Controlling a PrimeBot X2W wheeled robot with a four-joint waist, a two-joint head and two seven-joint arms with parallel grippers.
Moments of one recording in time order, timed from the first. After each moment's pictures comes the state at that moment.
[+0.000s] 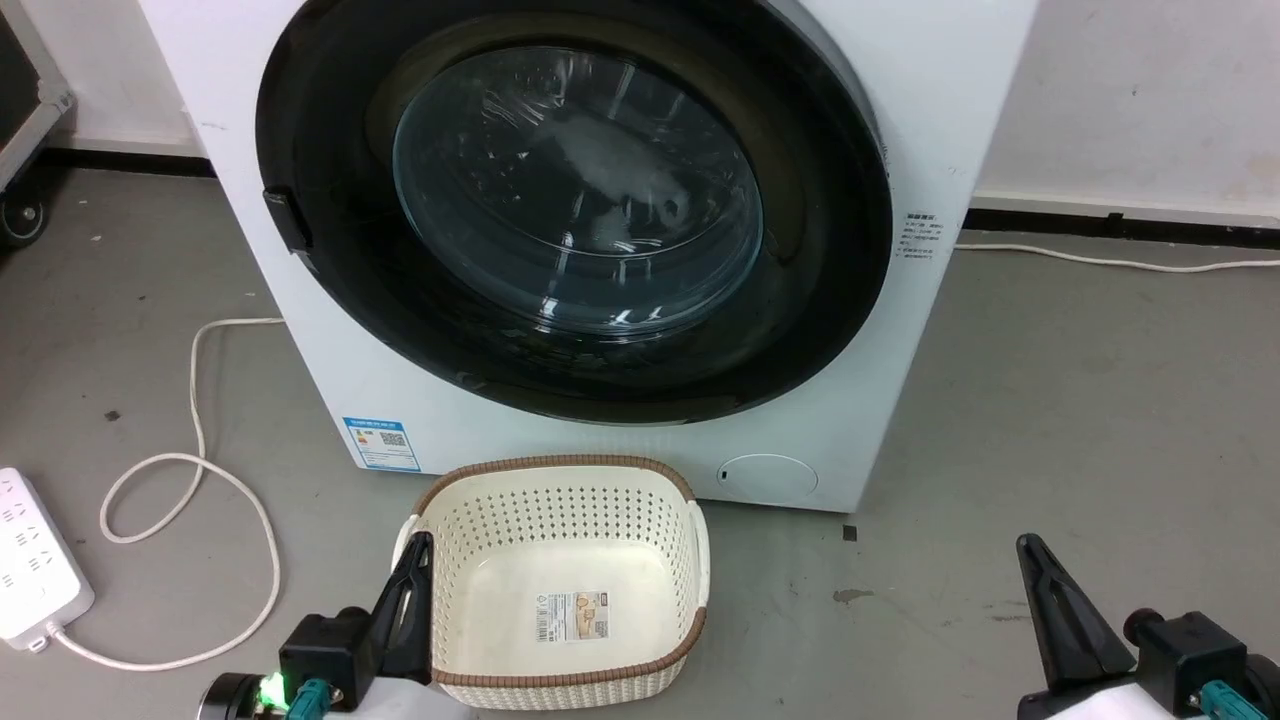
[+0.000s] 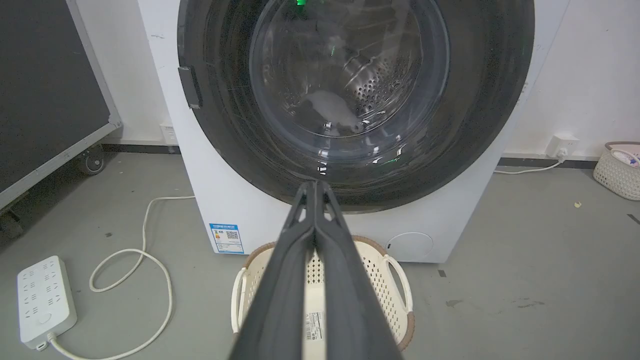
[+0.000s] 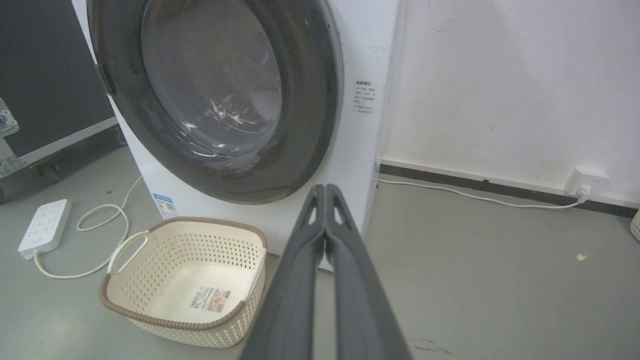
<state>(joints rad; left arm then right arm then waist) 0.04 0.05 -0.06 0.09 -0.08 -0.04 -0.17 0.08 -0.06 -0.05 0.04 0.03 0.13 -0.17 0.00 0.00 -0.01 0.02</state>
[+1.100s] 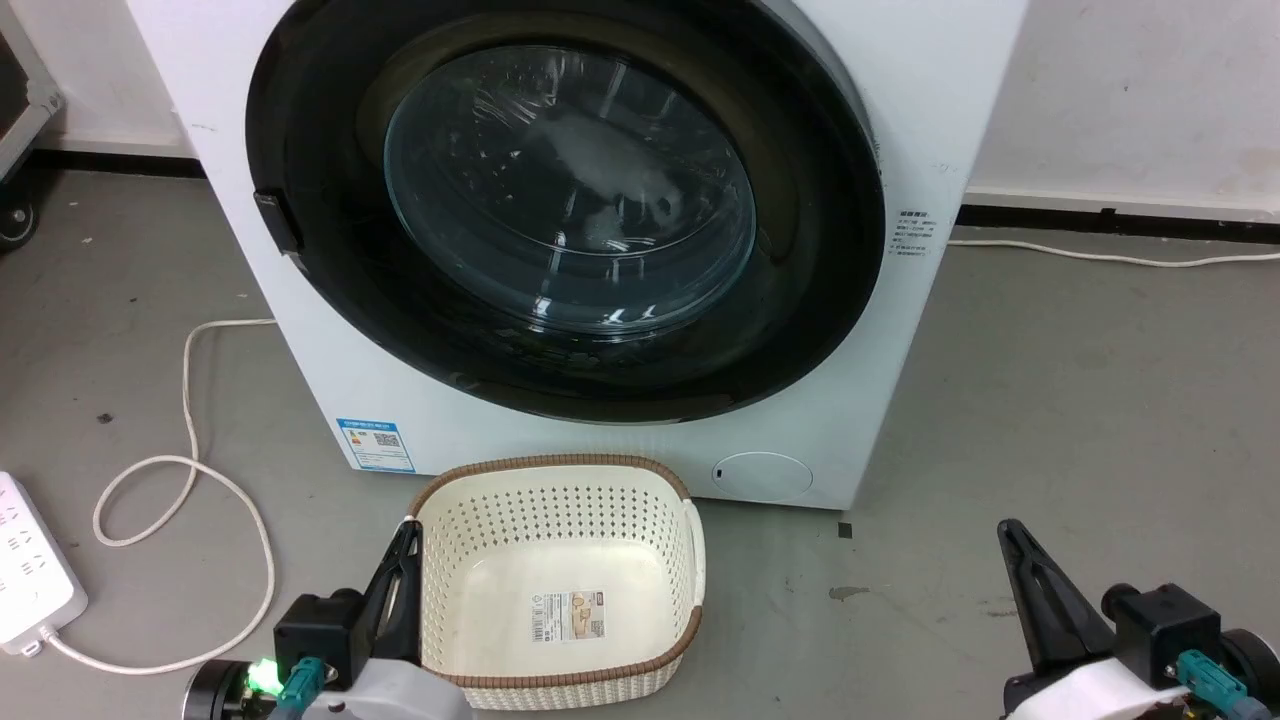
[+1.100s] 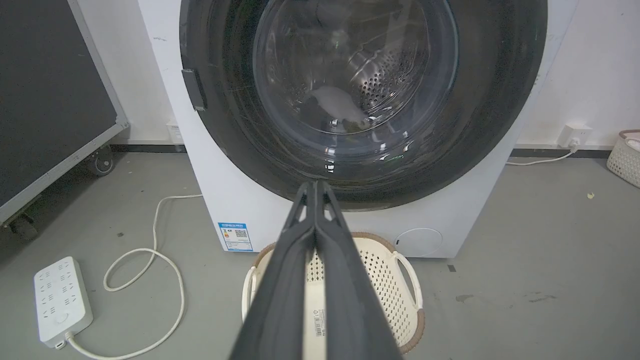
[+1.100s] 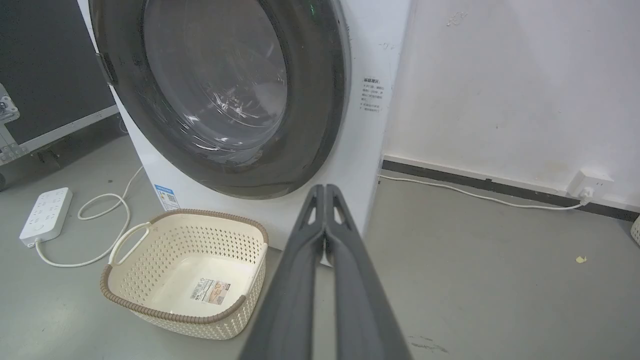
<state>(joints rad) 0.03 0.05 -0.04 0.05 -0.05 -0.03 -0.10 0.05 -0.06 -0.03 0.03 0.02 0.13 -0.10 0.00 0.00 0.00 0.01</state>
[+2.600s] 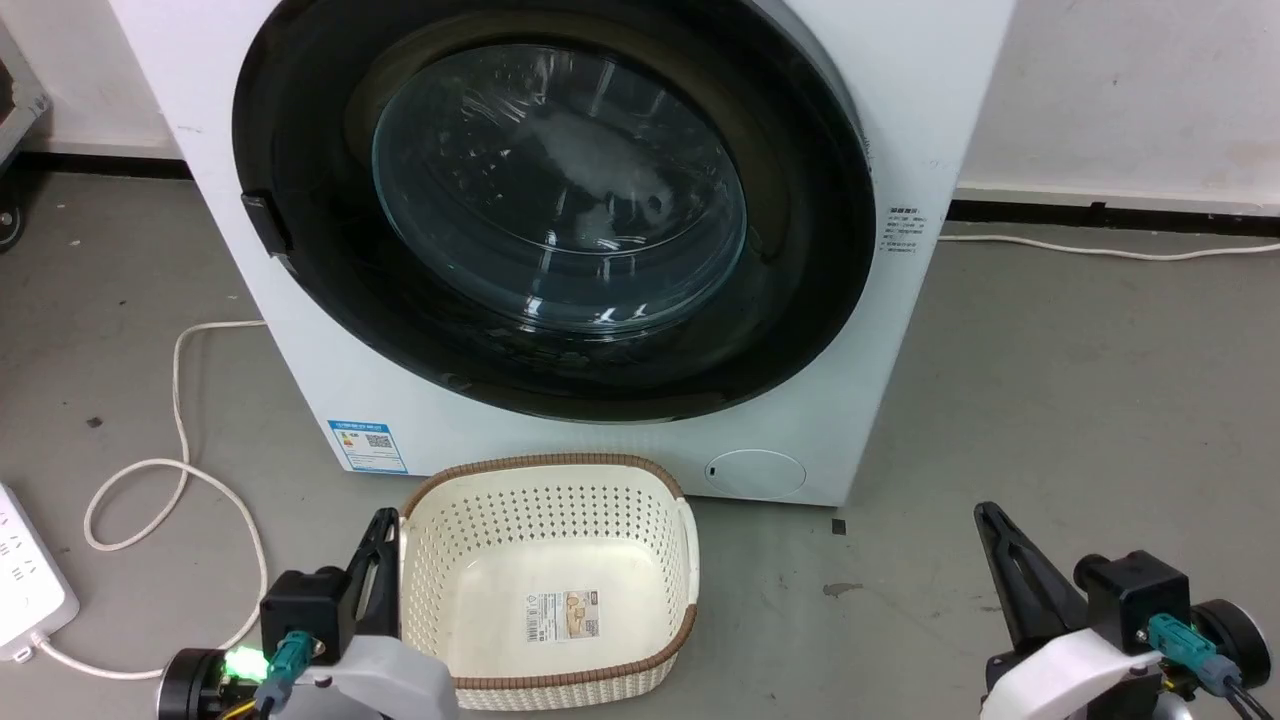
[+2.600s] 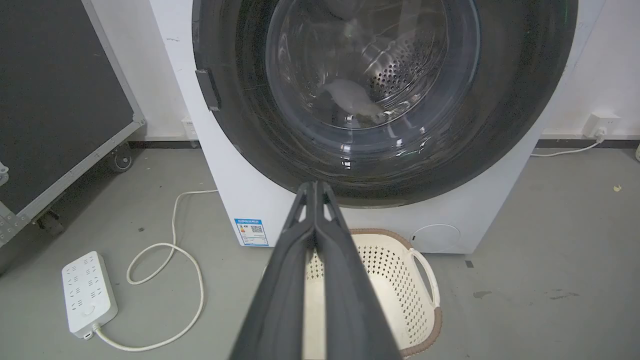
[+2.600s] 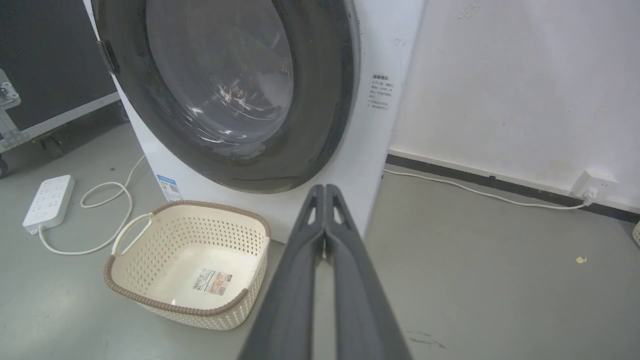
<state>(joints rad) 0.02 0.05 -0.01 0.01 -0.01 -0.01 -0.01 0.02 -0.06 0.00 0.01 0.01 0.13 -0.01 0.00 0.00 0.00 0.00</state>
